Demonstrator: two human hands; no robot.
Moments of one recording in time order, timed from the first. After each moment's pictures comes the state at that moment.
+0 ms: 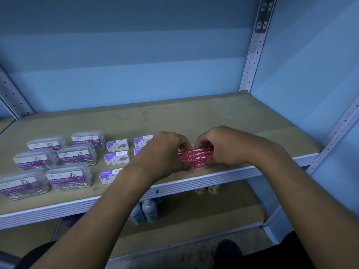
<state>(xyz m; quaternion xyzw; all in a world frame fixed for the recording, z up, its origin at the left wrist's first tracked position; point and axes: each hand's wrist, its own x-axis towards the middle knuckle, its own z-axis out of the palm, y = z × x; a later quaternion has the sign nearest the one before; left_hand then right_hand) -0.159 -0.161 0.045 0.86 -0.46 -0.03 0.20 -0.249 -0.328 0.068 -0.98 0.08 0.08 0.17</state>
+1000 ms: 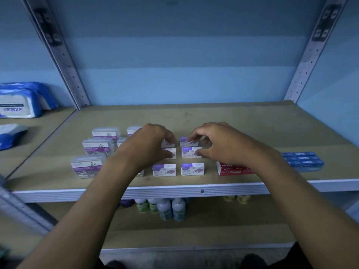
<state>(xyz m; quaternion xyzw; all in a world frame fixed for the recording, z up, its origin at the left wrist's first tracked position) -0.098 -0.043 0.061 0.91 -0.40 0.04 0.13 -0.186 -0.247 0.068 -0.98 -0.04 -0.04 0.21</state>
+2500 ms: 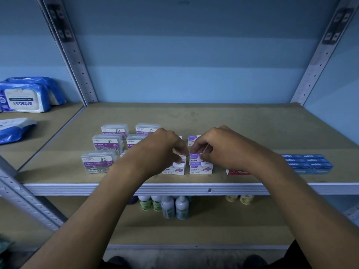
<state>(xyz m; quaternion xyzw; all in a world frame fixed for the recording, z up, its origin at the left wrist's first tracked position) -0.116 -0.035 0.062 0.89 -0.42 -0.03 0.18 -0.189 -0.221 0.072 -0.98 -0.04 0.00 0.21</state>
